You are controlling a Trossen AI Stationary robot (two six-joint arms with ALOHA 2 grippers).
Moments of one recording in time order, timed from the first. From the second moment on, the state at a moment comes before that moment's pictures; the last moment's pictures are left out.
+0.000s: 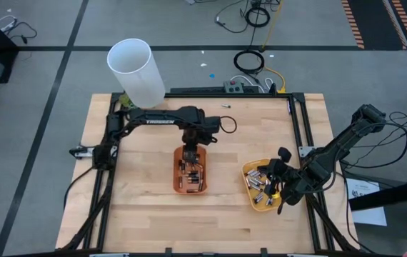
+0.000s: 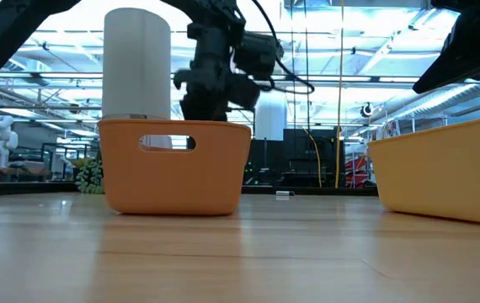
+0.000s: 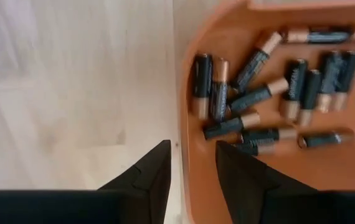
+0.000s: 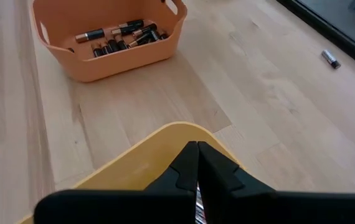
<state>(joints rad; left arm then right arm) 0.19 2.10 1.77 -1.30 0.10 0.24 0.73 1.11 0.71 -0.71 0.83 0.99</state>
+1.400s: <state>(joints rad) 0.12 0.97 0.55 0.23 0.17 0.19 0.03 1.48 0.78 -0.64 0.02 0.00</state>
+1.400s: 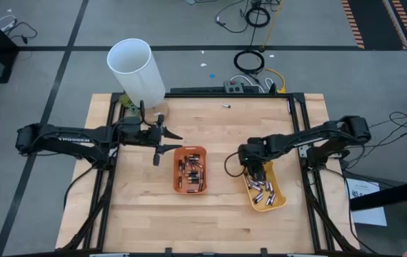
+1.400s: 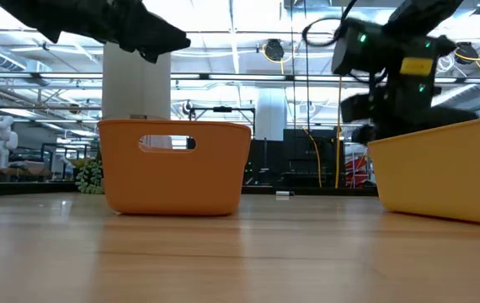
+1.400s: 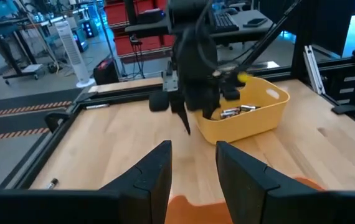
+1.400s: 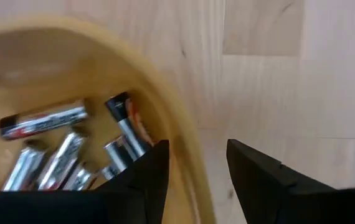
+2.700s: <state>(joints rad) 0.12 0.97 0.55 0.17 0.17 0.22 -0.19 1.93 1.23 -0.61 -0.10 -0.21</state>
